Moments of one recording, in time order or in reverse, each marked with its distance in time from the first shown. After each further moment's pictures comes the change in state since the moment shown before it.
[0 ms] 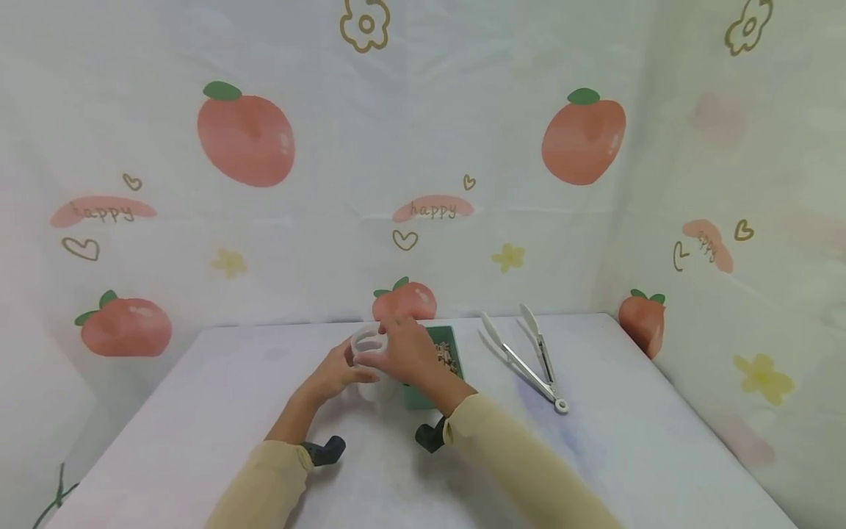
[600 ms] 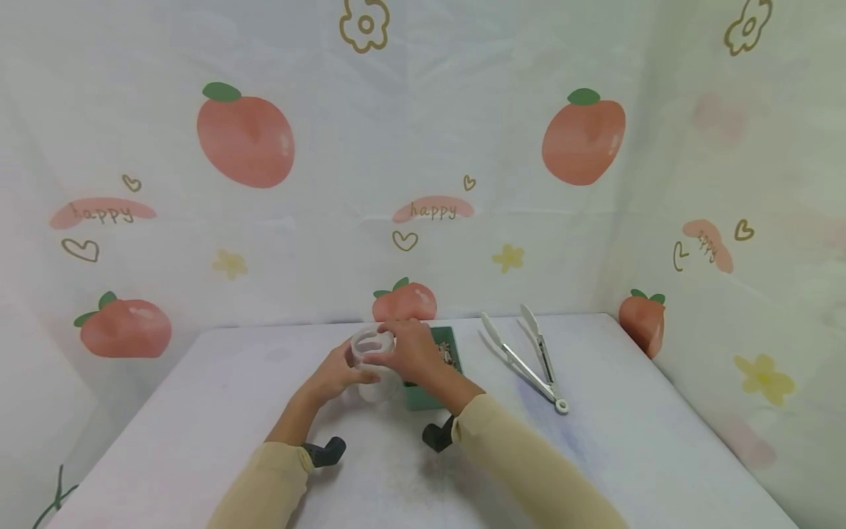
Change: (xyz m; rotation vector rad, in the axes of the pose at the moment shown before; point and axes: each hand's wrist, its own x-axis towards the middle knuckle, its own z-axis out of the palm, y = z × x) left_hand -0.001 0.008 0.005 0.017 0.023 -0.048; right_hand -0.002 0.008 -0.003 0.077 0.038 -0.051
